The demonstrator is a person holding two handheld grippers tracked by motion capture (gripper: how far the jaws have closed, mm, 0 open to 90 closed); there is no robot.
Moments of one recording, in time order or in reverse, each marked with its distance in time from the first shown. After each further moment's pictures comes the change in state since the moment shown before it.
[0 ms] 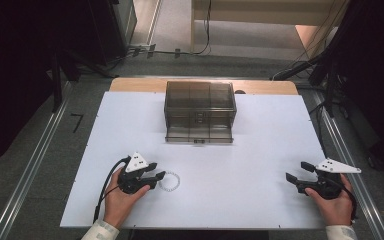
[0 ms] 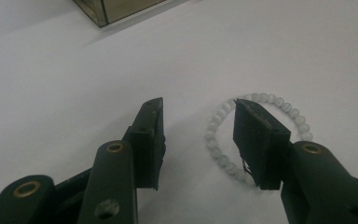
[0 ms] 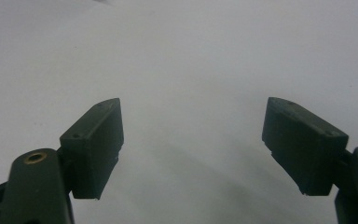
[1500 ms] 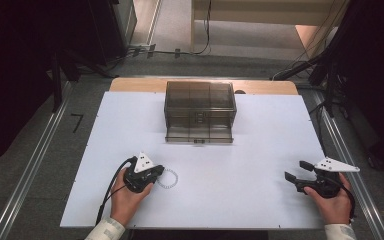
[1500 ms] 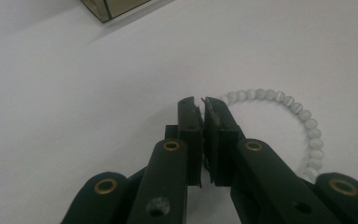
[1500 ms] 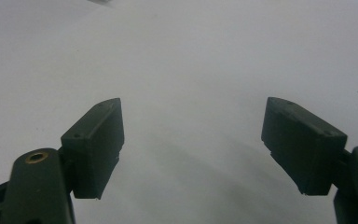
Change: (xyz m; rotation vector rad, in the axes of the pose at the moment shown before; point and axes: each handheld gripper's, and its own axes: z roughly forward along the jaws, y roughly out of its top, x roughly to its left) left arm -0.007 0.002 0.012 0.036 0.074 0.040; right arm 0.001 0.003 0.003 -0.002 0.008 0.000
